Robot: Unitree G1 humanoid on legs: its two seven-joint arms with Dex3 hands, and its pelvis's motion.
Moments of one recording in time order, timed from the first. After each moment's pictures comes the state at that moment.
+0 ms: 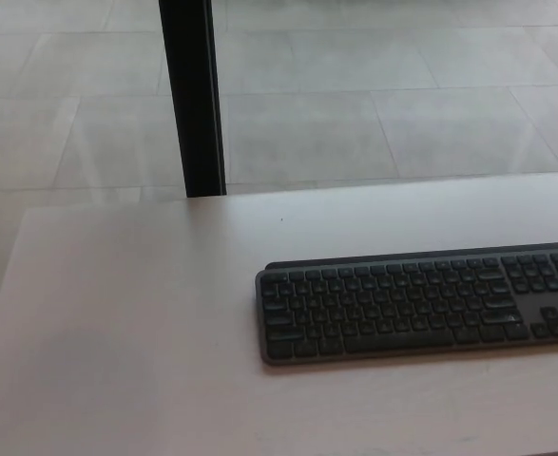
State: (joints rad) left_arm 0.01 0.52 0.44 1.08 -0.09 -0.08 0.01; right_arm 0.01 -0.39 -0.61 0.85 0.10 0.03 0.01
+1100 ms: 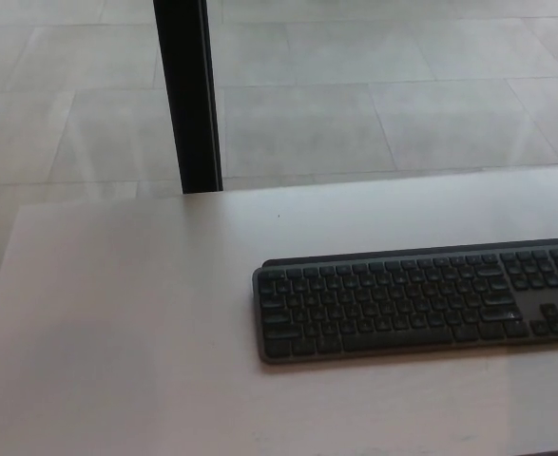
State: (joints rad) left_arm -0.10 0.57 0.76 1.23 -0.24 -0.08 0.03; right_arm -0.54 -0.48 -0.50 0.08 0.27 0.23 -0.14
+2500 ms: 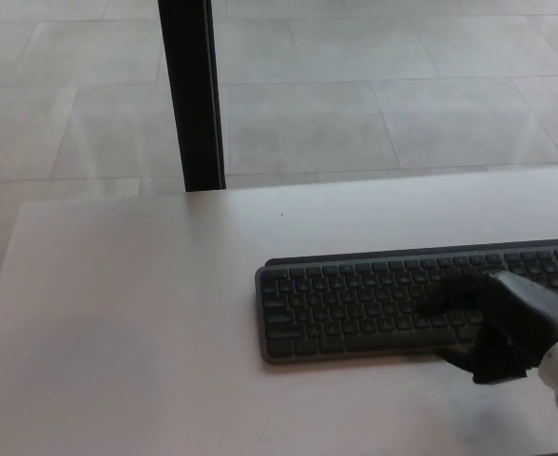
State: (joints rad) left_arm -0.10 0.57 0.76 1.24 -0.26 -0.08 0.04; right_arm -0.43 -0.64 0.54 0.22 -0.27 0.17 0.00
